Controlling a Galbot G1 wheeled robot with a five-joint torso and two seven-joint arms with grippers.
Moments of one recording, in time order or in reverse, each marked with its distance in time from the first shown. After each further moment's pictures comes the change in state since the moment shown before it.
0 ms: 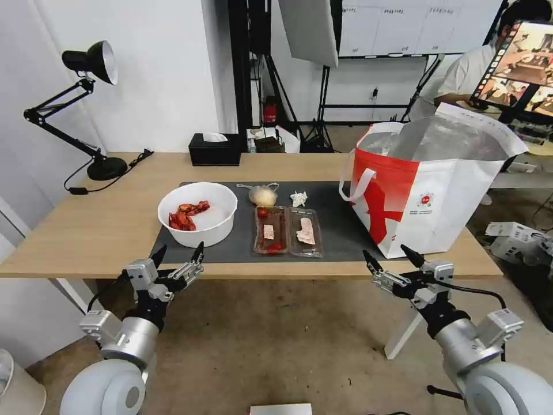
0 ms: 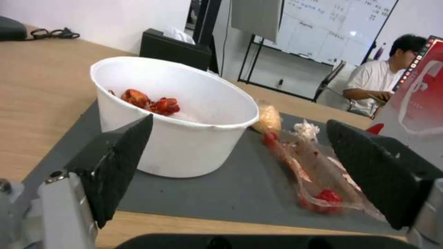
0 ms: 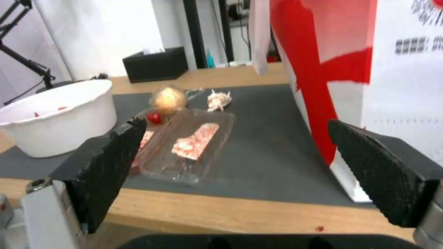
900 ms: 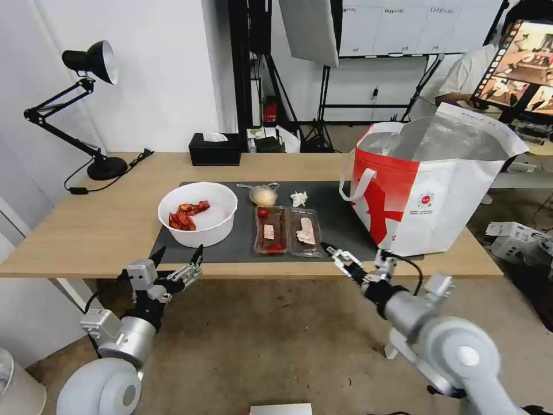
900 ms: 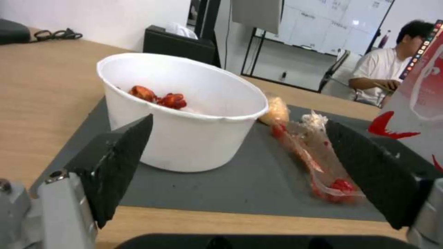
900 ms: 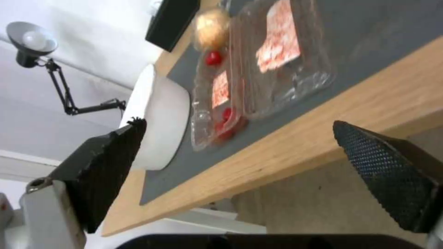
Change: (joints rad) left arm 0.005 0.022 -0.015 0.019 0.015 -0.006 0.018; right arm 0.322 -0.060 -0.332 -0.064 0.970 -0.137 0.702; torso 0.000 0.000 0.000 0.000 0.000
